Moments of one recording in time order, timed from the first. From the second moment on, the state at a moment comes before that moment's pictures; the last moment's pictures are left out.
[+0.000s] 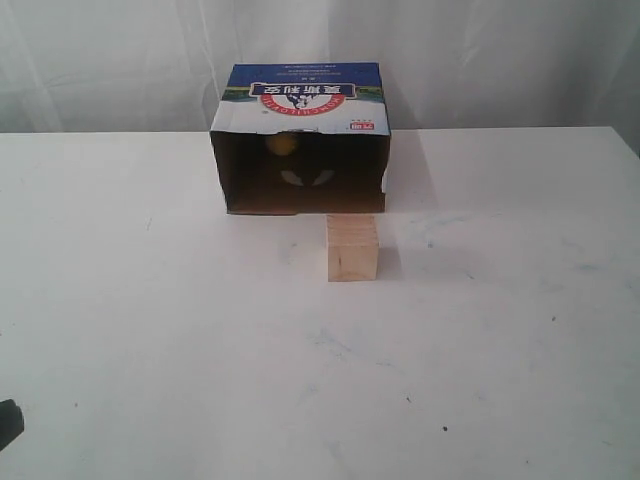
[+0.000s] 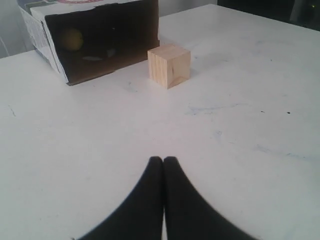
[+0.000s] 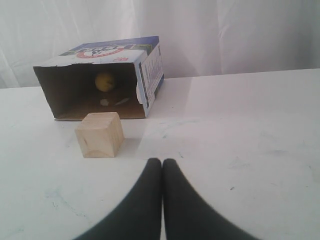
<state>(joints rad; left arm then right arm) -0.58 0.09 0.02 0.02 0.19 -0.03 0.25 0.01 -0.01 -0.03 0.21 0.17</state>
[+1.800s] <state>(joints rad) -0.18 0.00 0.02 -0.10 0.42 -0.03 0.25 0.01 -0.01 -0.03 0.21 0.17</state>
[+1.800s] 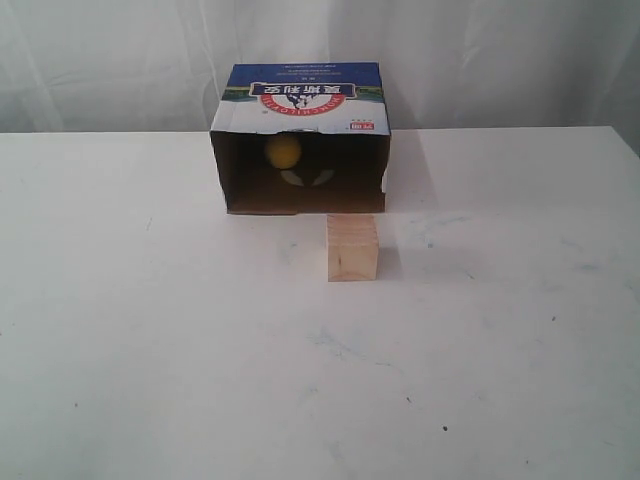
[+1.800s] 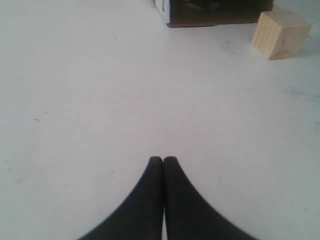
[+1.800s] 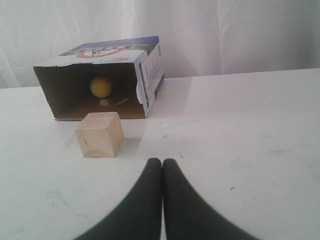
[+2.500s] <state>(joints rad) 0.09 0.00 0.02 -0.10 0.42 -0.03 0.25 0.01 -0.01 -0.03 0.21 0.18</state>
